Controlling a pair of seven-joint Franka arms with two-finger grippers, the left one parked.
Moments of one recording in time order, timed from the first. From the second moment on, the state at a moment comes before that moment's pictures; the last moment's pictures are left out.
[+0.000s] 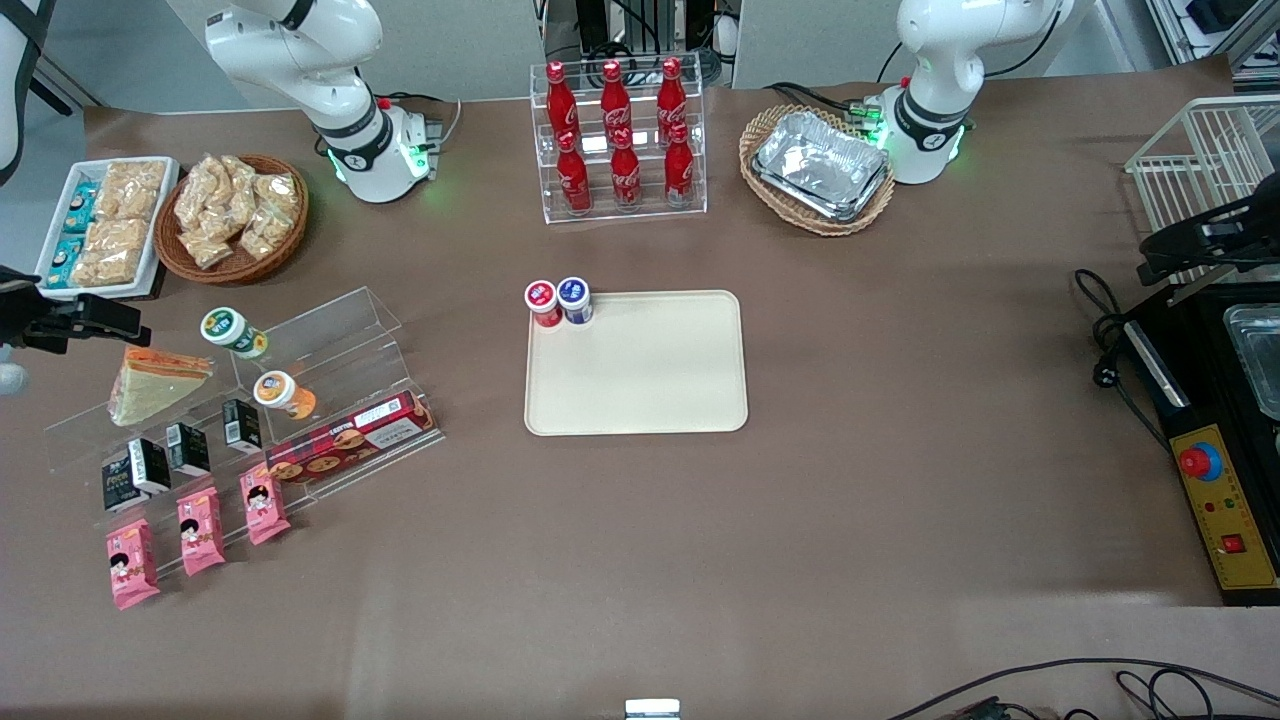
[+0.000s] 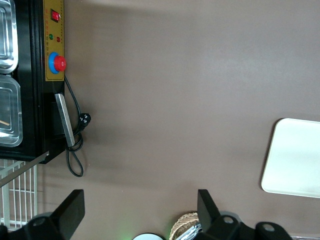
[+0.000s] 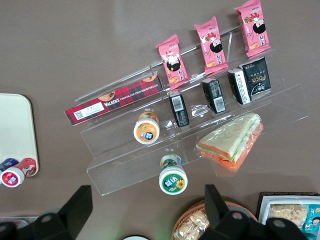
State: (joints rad) arm 0.15 0.12 -0.30 -1.47 0.03 1.46 -0.17
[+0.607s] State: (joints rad) arm 0.13 0.12 -0.32 -1.48 0.04 1.46 -0.17
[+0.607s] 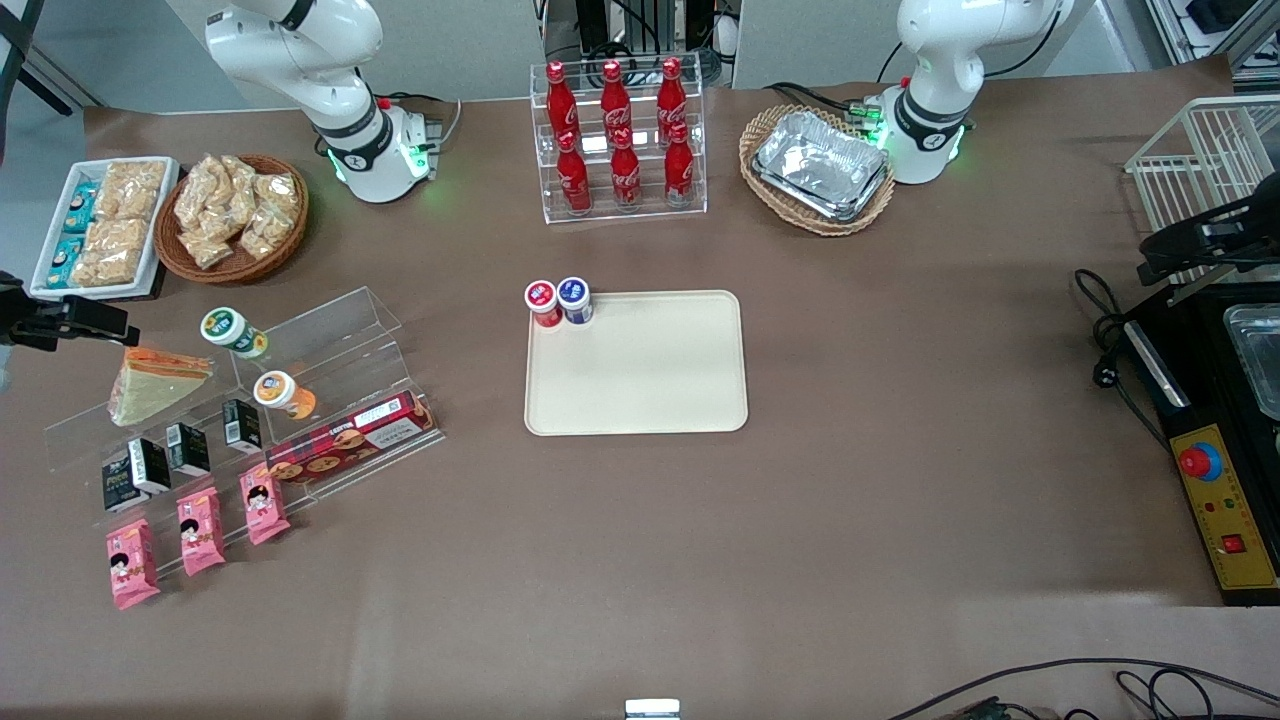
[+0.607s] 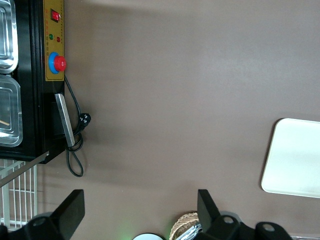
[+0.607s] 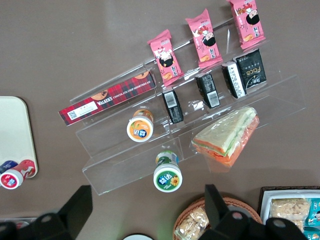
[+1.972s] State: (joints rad) arm 0.10 0.00 -0.34 -1.66 0.09 1.51 0.60
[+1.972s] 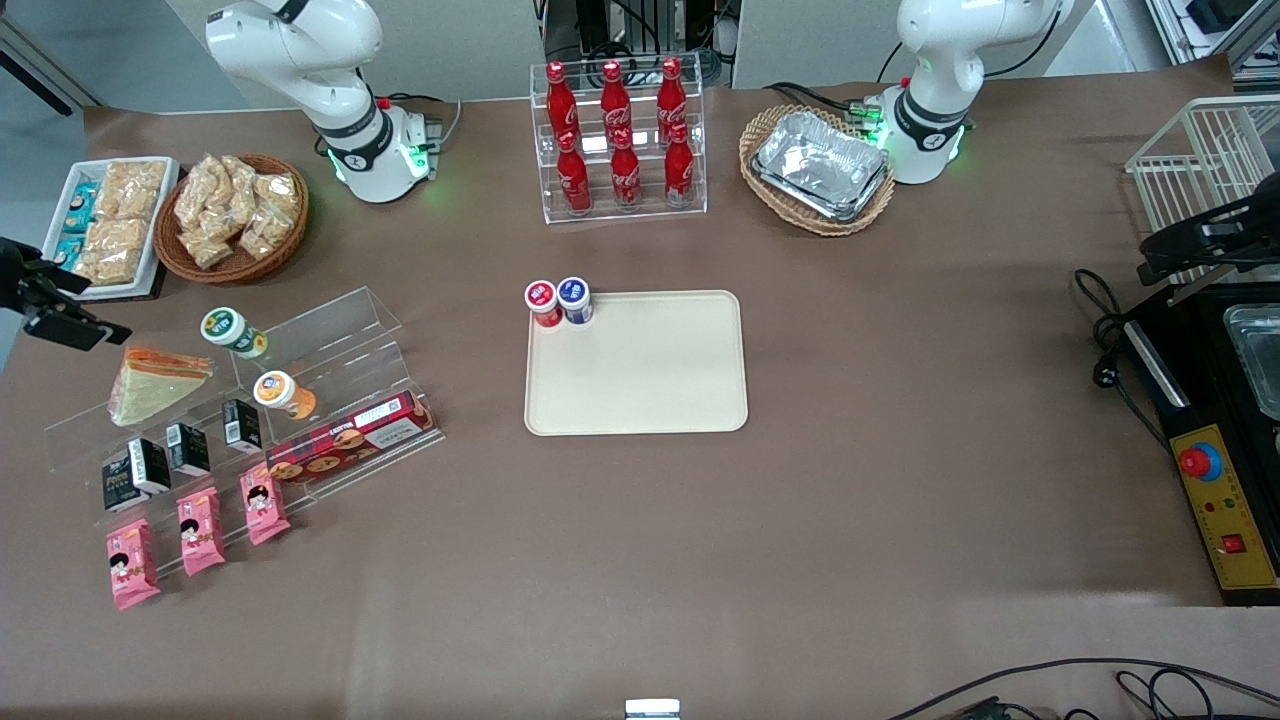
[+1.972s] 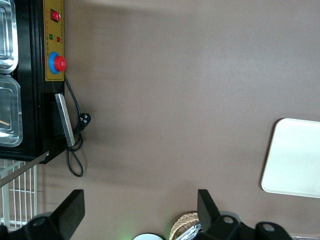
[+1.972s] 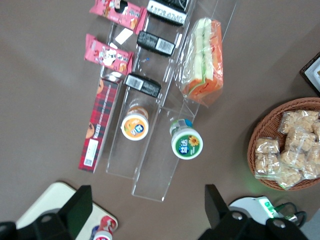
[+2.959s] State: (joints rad) arm -0.04 0.00 -0.39 -2.01 0.05 2.04 0.60
